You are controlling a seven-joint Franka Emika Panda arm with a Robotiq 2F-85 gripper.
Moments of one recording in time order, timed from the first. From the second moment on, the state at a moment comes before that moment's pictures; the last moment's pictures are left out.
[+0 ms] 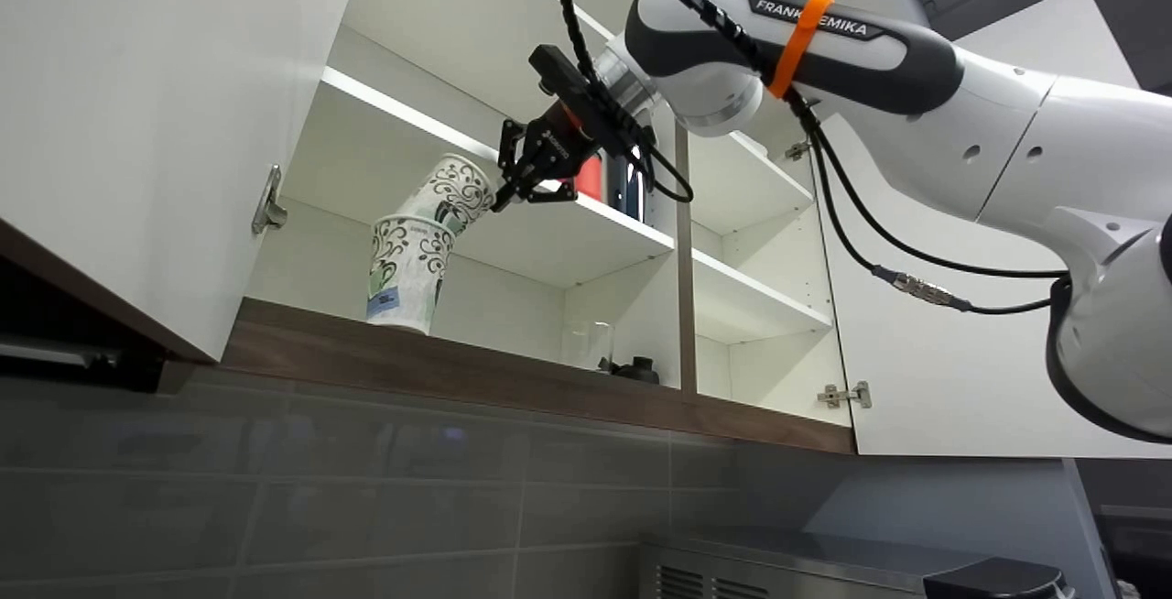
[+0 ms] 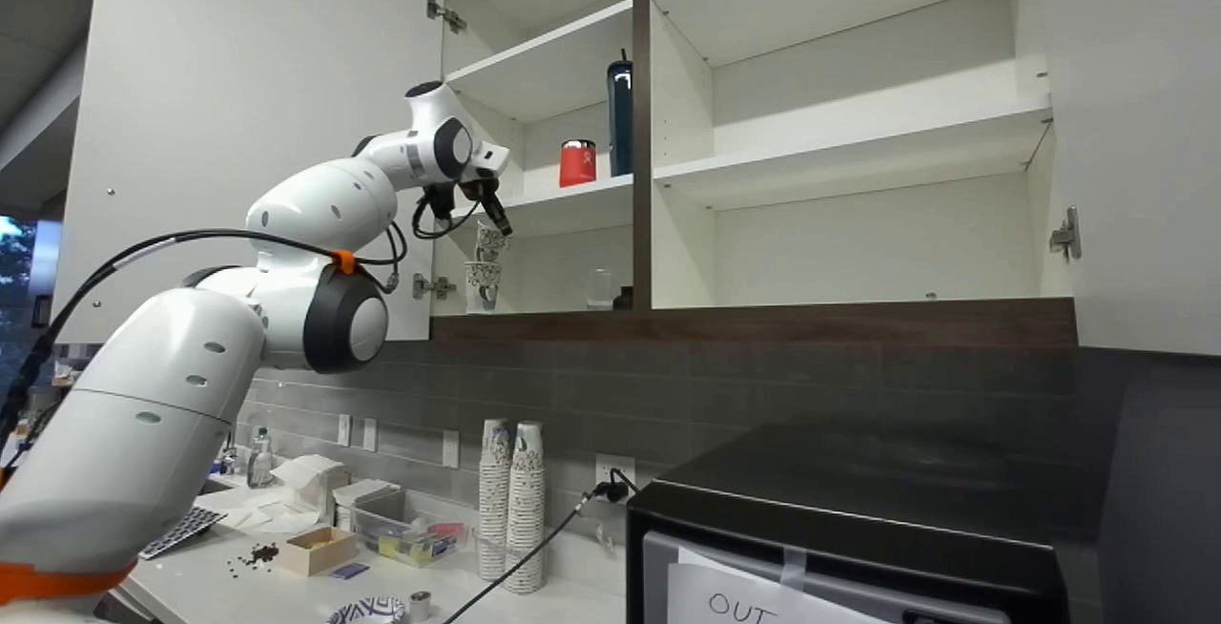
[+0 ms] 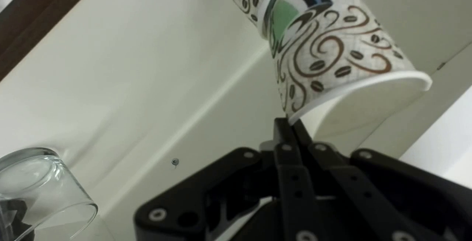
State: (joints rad) arm 0.26 0.39 0.28 -0.57 -0.28 1.97 1.05
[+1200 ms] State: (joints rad) arm 0.16 0.40 0.31 -0.57 -0.01 1.97 1.21
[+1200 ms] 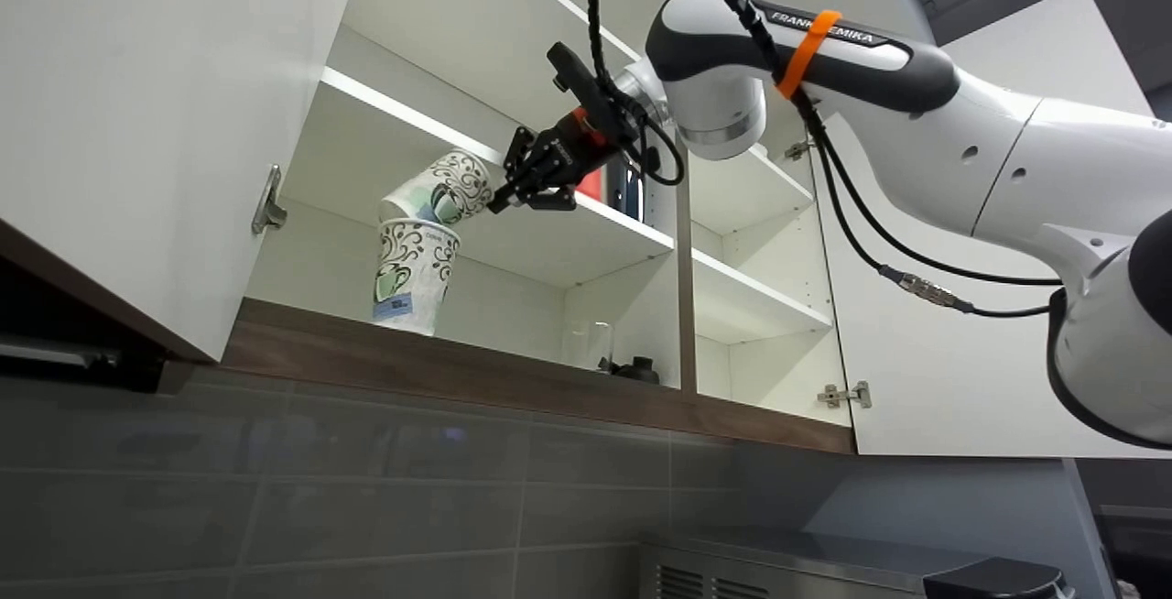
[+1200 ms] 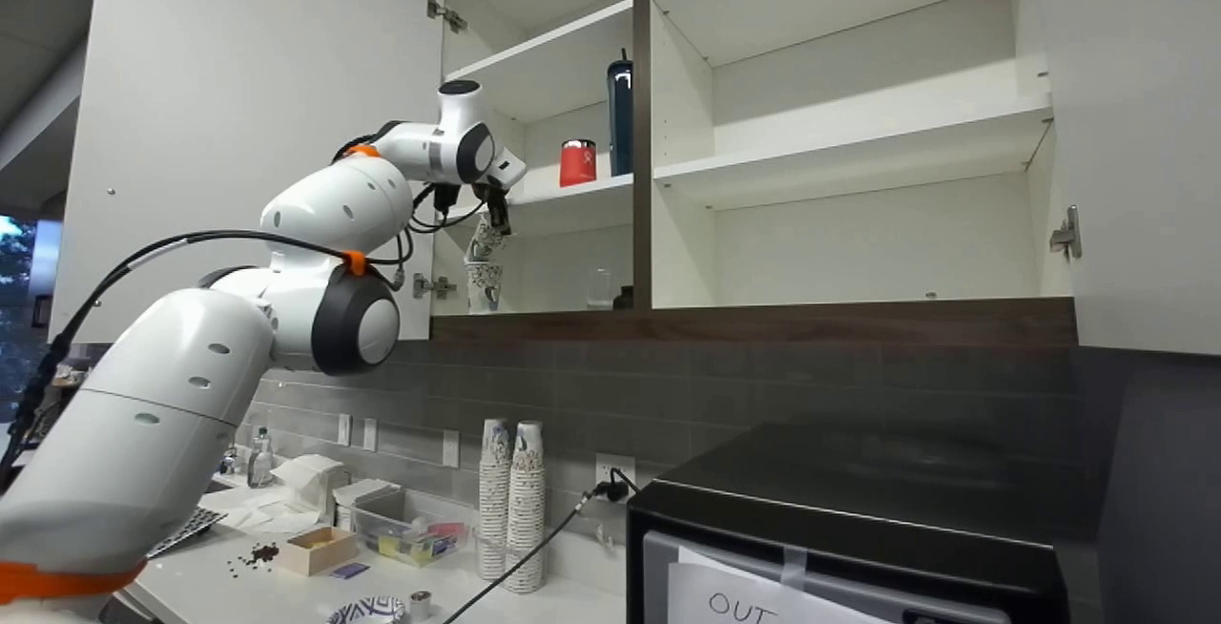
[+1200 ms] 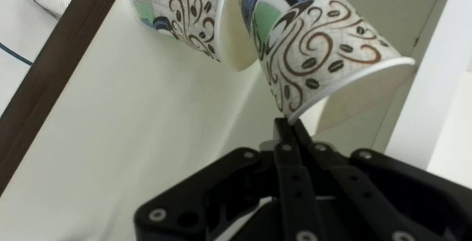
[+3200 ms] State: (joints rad) arm 0.03 0.37 0.32 -0.64 0.32 1.92 1.26
